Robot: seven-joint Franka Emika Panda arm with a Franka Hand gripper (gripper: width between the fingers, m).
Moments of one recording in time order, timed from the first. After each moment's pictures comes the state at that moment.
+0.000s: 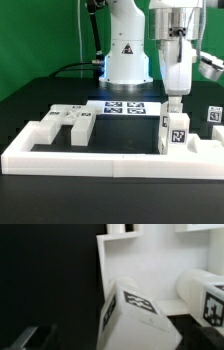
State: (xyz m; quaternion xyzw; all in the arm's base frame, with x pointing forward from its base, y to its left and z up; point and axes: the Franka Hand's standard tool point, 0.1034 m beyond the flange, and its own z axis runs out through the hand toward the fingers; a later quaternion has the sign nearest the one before) arm 0.564 0.049 0.078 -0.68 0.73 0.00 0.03
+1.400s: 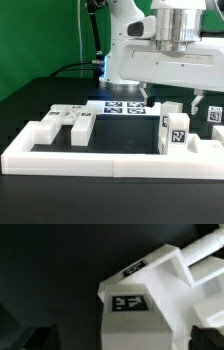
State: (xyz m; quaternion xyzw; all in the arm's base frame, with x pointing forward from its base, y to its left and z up) arm 0.564 0.045 0.077 -0.97 0.25 -0.02 0.00
